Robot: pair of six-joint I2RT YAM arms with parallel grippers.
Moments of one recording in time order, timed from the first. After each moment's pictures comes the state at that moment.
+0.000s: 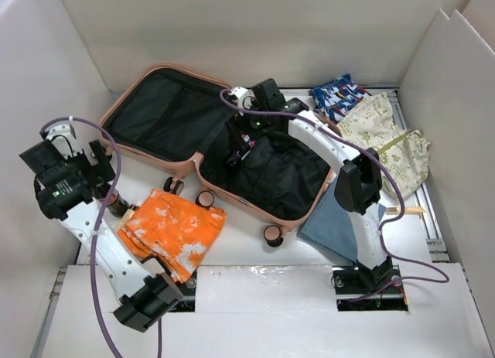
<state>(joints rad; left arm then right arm) 0.71 0.98 1.35 -1.02 0.22 0.17 0.62 2.17 2.09 -0.68 -0.46 -0.12</state>
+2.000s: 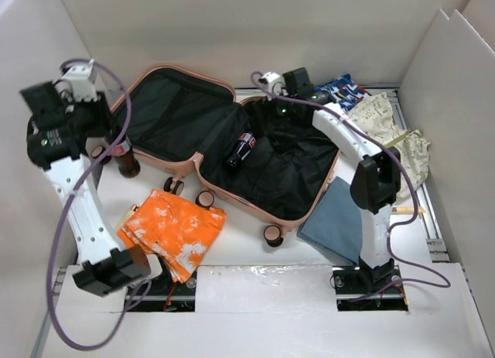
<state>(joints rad) 0.49 1.25 1.67 -0.97 0.46 0.22 0.48 2.09 2.00 -0.65 -0.46 -0.09</state>
